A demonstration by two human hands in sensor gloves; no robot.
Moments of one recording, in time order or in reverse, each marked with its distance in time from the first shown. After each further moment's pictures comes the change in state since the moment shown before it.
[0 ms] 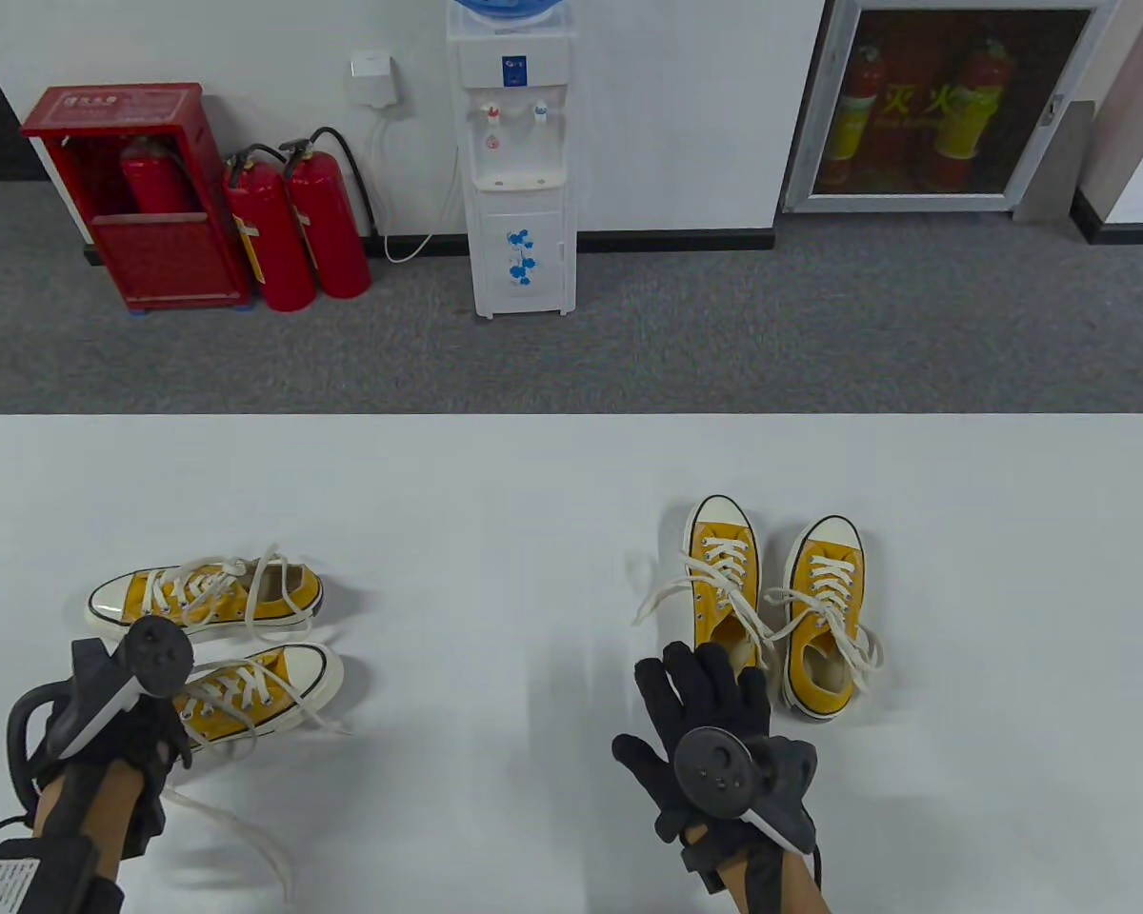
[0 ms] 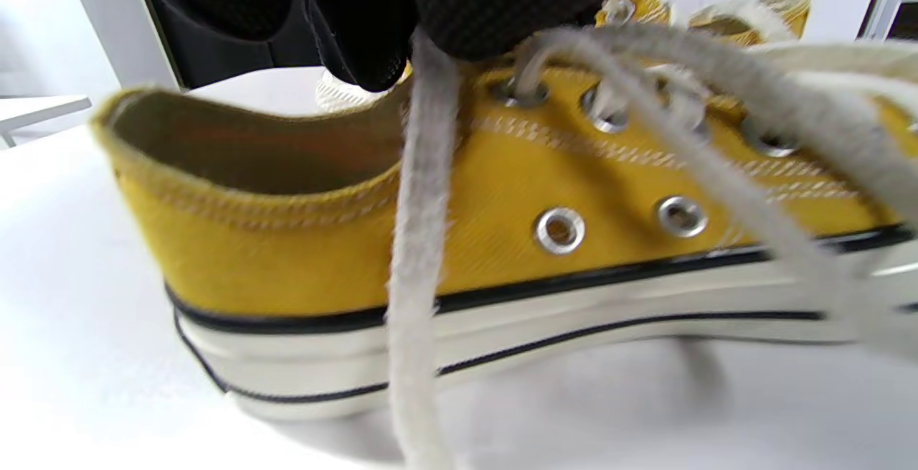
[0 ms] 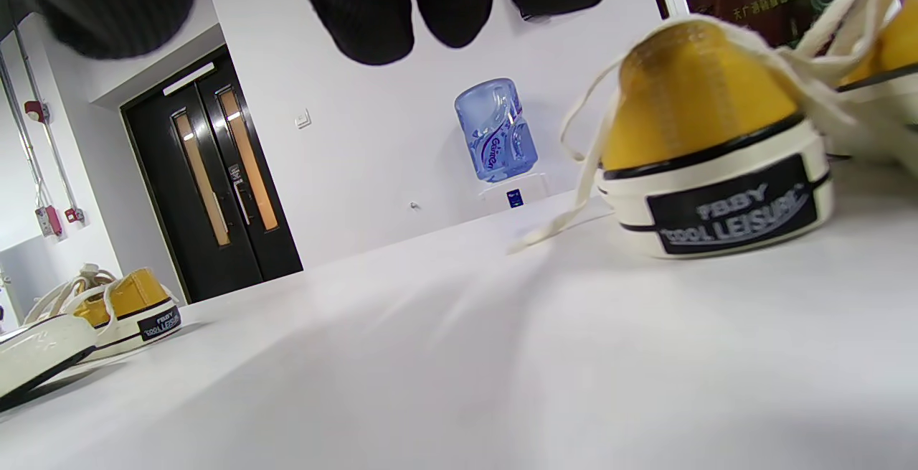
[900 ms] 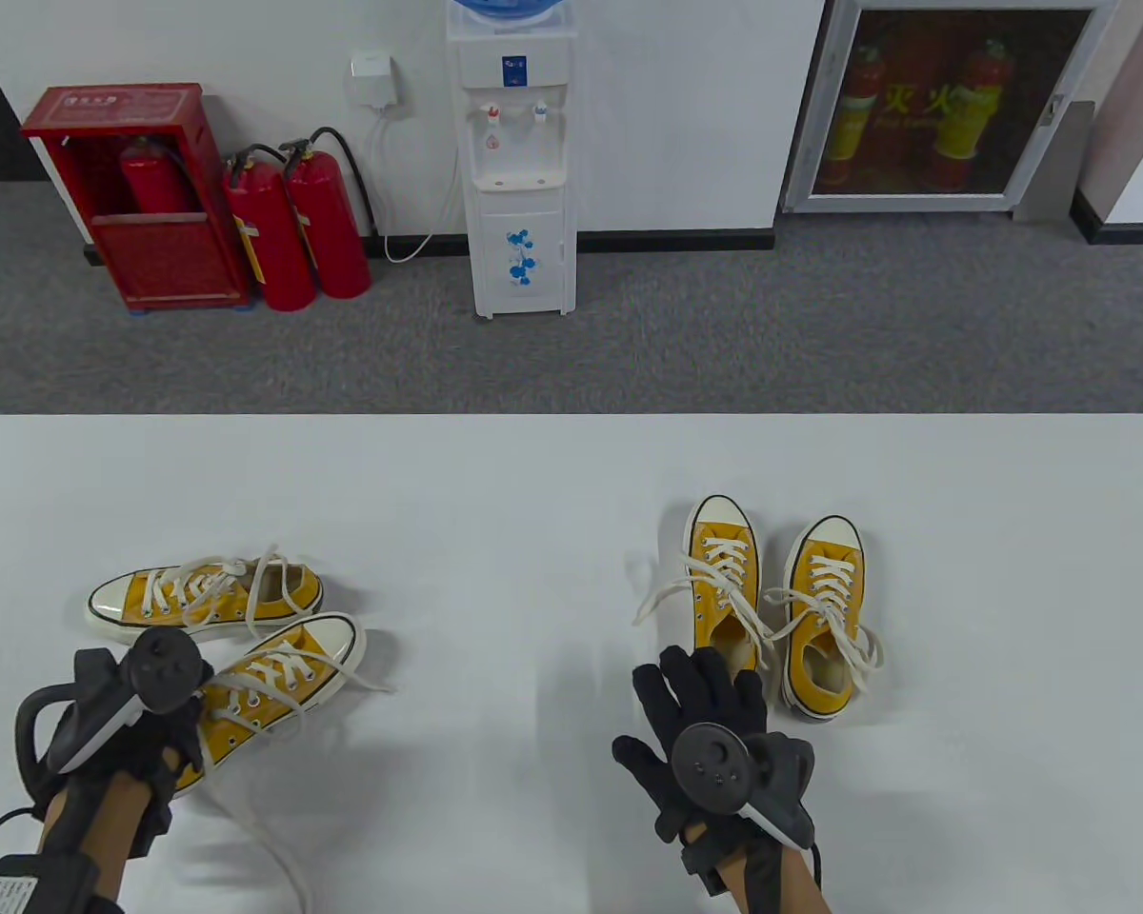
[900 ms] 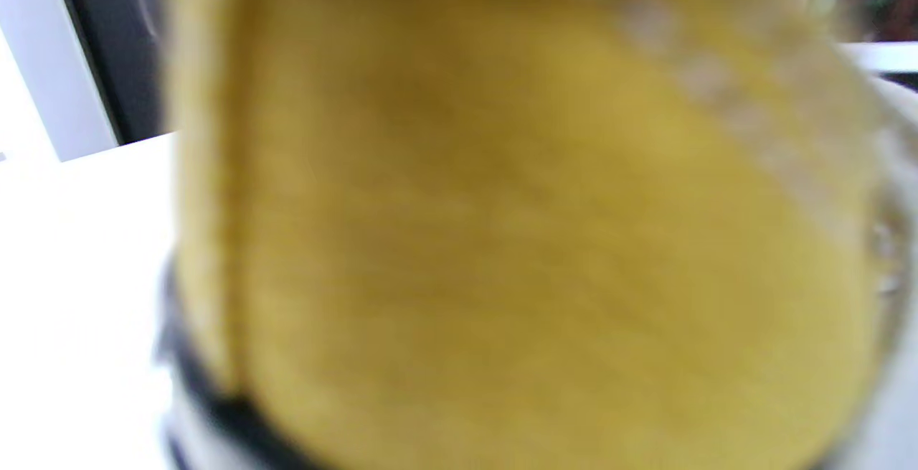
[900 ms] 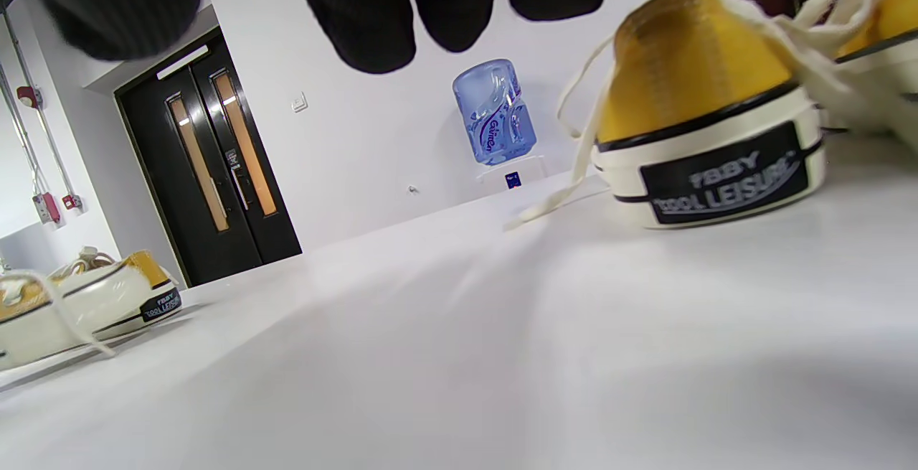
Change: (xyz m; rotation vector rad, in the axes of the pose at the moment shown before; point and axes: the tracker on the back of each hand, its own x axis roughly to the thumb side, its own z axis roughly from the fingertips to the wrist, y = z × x) left_hand 0.024 0.021 0.025 0.134 -0.160 0.043; right_hand 0.000 0.001 -0.002 0.036 0.006 -0.009
